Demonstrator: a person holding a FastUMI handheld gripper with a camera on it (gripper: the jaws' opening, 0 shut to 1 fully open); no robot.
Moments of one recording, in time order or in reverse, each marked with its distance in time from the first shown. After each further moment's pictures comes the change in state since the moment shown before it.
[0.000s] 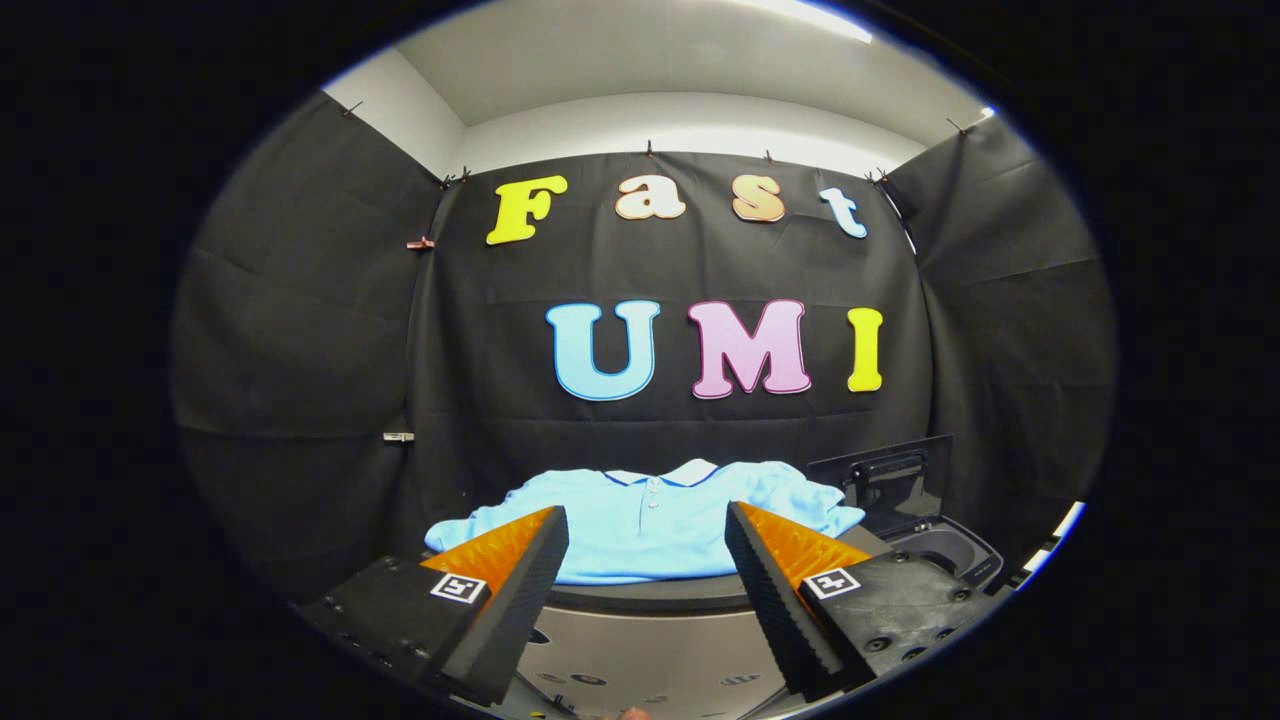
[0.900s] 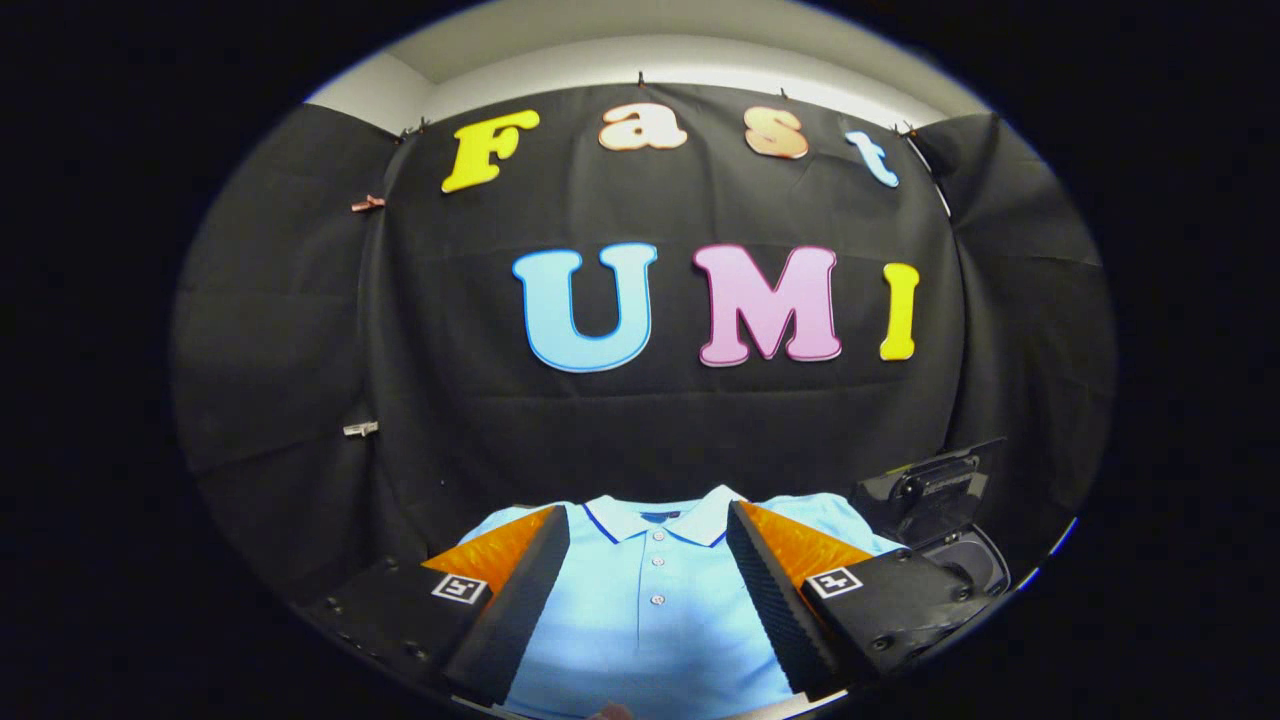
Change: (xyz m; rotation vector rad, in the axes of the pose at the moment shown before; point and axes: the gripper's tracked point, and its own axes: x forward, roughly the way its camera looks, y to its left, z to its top) arm 0.186 -0.003 0.000 0.010 0.267 -0.028
